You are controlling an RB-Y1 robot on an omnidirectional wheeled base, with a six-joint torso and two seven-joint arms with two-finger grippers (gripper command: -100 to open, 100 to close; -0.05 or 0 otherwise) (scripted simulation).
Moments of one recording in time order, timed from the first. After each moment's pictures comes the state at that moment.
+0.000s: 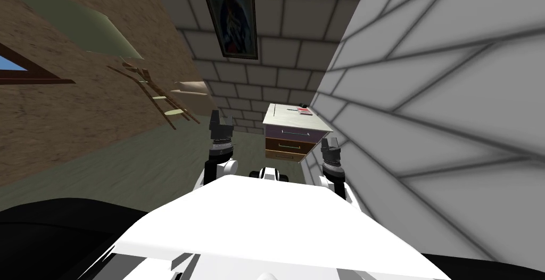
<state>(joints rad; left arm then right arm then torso) 0.48 -0.01 -0.04 -2.28 0.05 -0.57 -0.12 0.39 -0.23 -0.19 -1.81 0.06 -0.96 0.74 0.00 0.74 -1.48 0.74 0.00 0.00</state>
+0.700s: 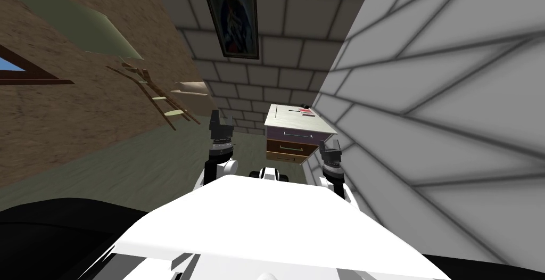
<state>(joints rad) 0.48 -0.01 -0.04 -2.28 0.05 -0.57 -0.12 0.37 -0.23 -0.22 -1.71 0.09 -1.04 0.94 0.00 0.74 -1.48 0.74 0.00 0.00</state>
